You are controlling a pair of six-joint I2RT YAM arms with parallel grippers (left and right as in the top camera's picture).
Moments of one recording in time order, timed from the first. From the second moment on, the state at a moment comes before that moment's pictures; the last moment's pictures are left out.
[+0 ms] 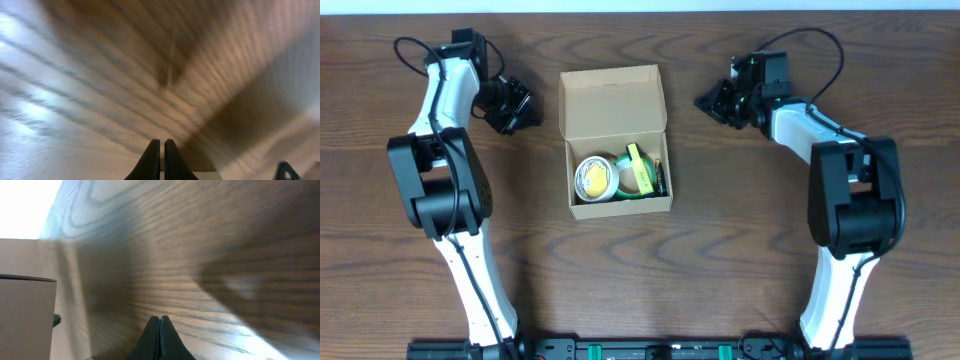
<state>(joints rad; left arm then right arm) 0.14 2.35 1.93 -1.10 0.51 -0.65 0.13 2.18 1.38 -0.06 -0.61 0.72</state>
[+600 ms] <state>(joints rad) 0.06 2.45 1.93 -1.05 0.79 -0.62 0.24 2.22 1.38 0.13 -0.72 0.84</state>
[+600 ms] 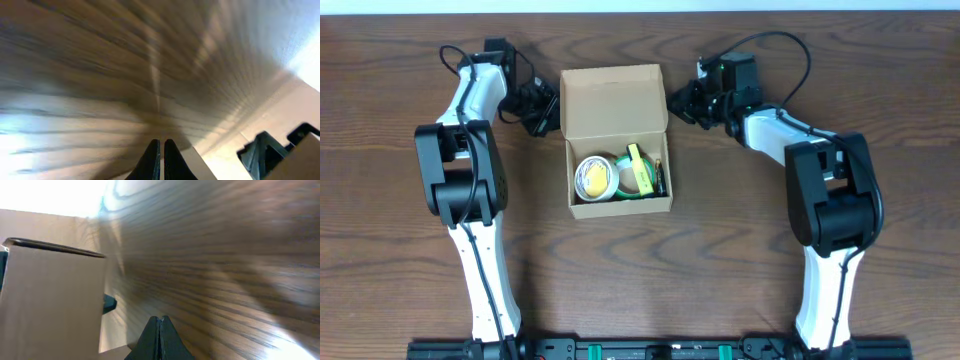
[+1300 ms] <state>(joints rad) 0.09 2.44 1.93 -1.23 0.99 -0.28 0.26 2.22 1.38 0.36 -0.95 0.84</state>
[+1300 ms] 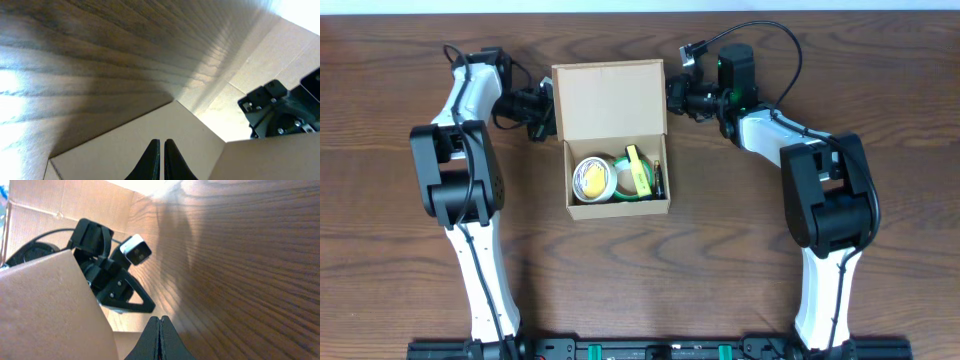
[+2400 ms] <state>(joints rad) 0.11 2.08 1.93 -1.56 0.85 0.02 0.36 1.92 1.39 -0.03 -1.09 0.63</state>
